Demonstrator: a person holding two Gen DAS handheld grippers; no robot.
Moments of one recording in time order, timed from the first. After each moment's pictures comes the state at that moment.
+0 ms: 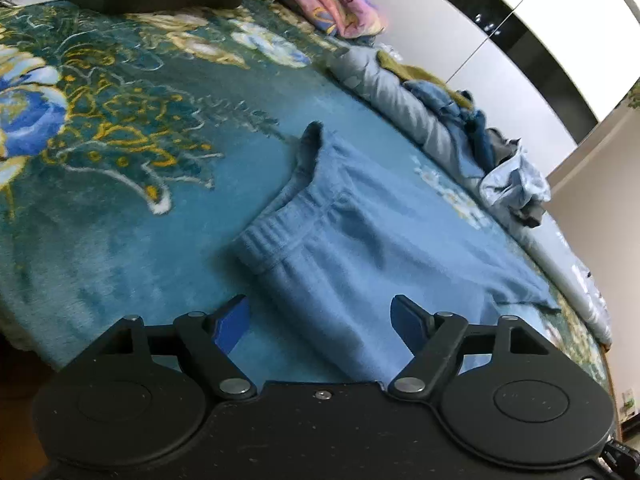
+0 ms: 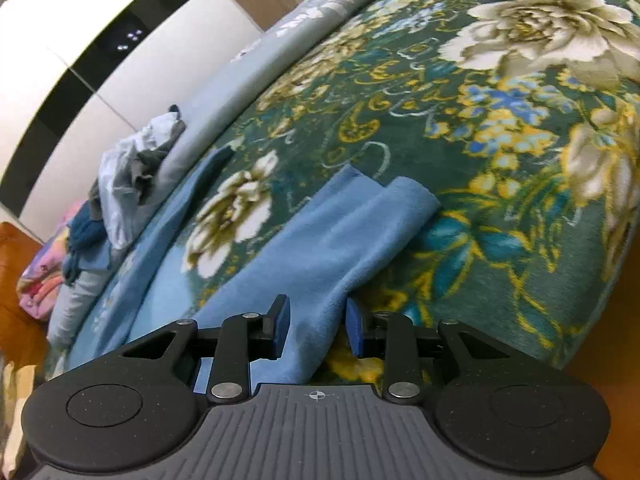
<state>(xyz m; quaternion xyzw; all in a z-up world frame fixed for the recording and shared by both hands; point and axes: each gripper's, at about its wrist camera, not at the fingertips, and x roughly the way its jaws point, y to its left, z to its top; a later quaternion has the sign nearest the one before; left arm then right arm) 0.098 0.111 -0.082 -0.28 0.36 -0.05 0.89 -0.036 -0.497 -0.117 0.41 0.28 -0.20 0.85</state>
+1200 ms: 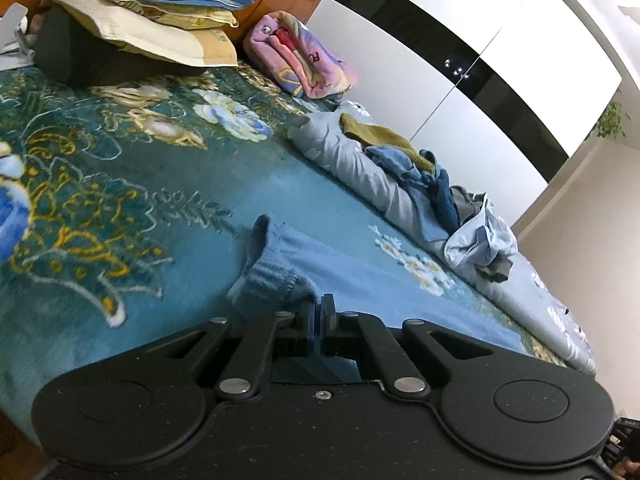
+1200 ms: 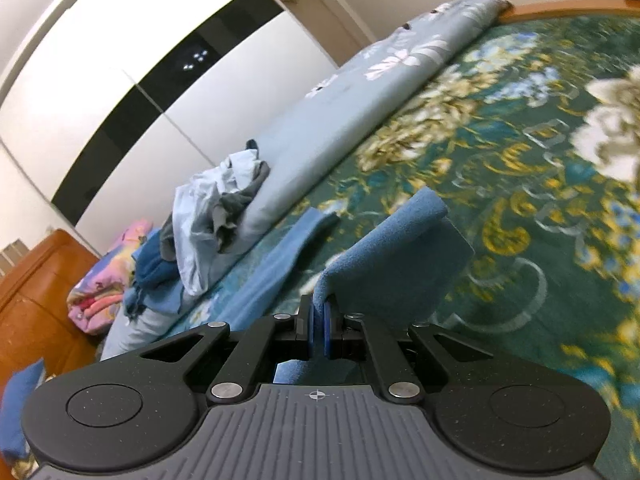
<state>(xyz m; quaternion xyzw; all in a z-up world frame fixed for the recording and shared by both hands) 0.126 0.112 -0.030 -0.28 0.27 -0.06 0.92 0.049 -0.503 -0.051 0.38 0.20 -0.13 0.89</state>
